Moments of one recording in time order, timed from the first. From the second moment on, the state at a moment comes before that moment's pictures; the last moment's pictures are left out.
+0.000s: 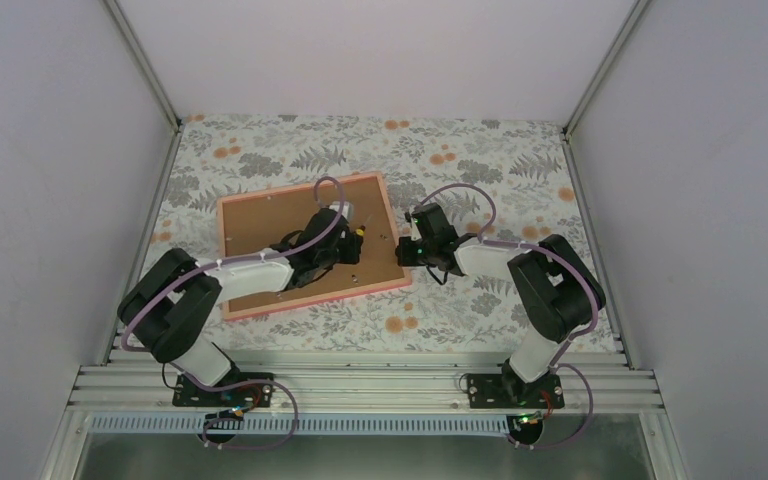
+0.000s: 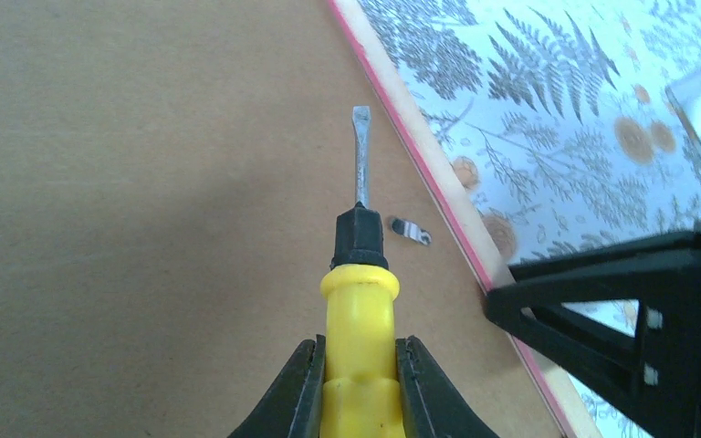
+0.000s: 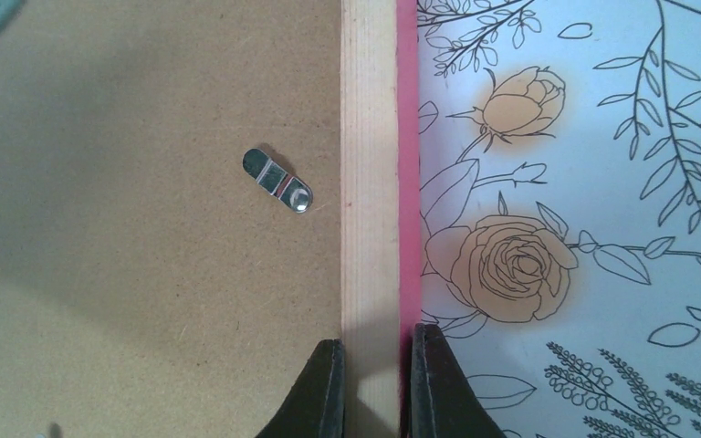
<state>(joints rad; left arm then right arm) -0.71 1.57 0.75 0.13 -0.06 -0.61 0.58 1.71 0.81 -0.01 -0.17 0.50</state>
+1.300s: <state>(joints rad) -0.70 1.69 0.93 -0.15 0.13 -0.31 0.58 1.71 0.81 -0.02 -0.17 0.49</state>
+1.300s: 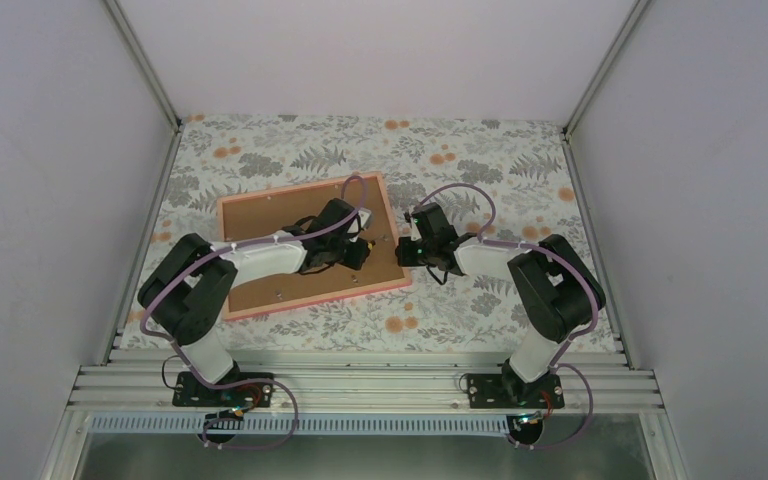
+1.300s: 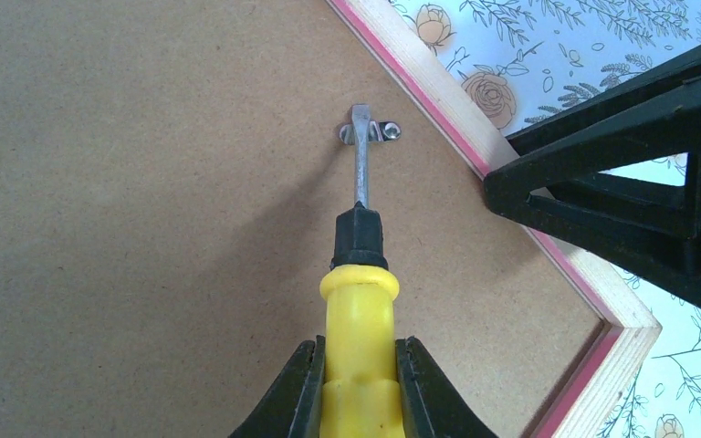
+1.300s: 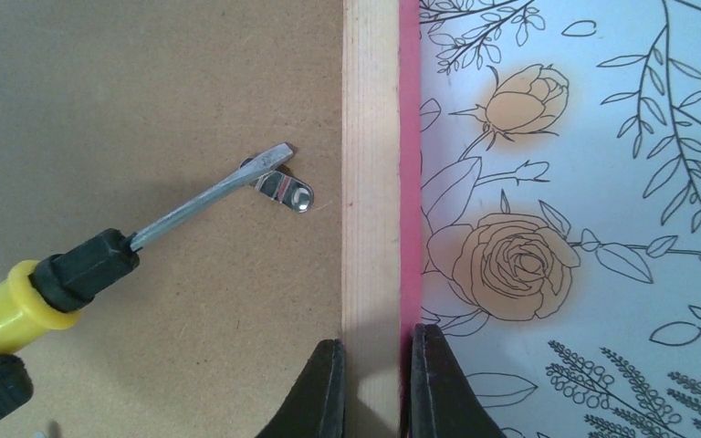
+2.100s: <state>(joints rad) -0.70 1.64 0.91 -0.20 0.13 -0.32 0.58 1.71 0.81 -0.02 -0.17 0.49</state>
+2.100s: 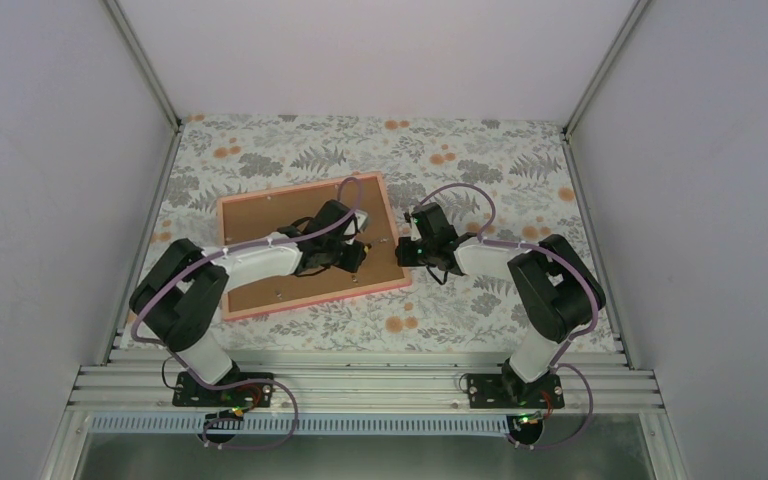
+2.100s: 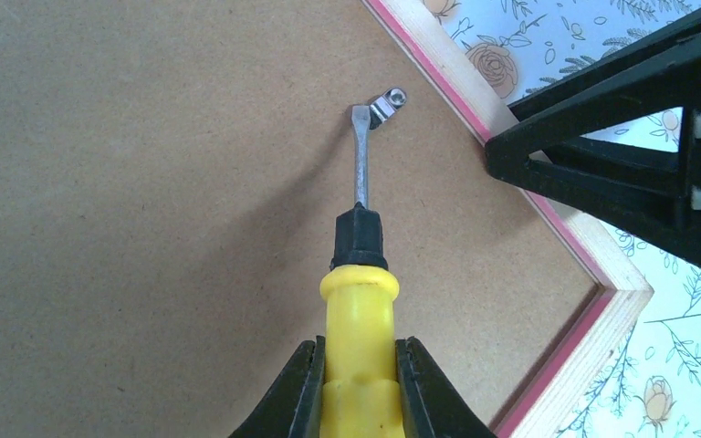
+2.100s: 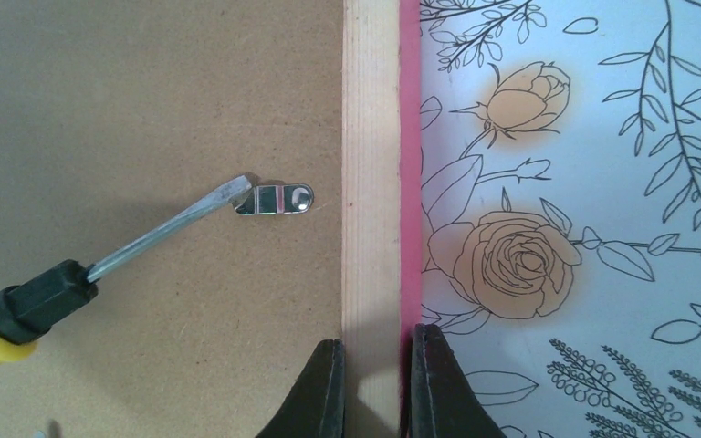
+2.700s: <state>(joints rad) -0.69 1.44 0.85 -0.24 0.05 -0.36 0.54 1.65 0.76 -0.06 -0.16 0.53</state>
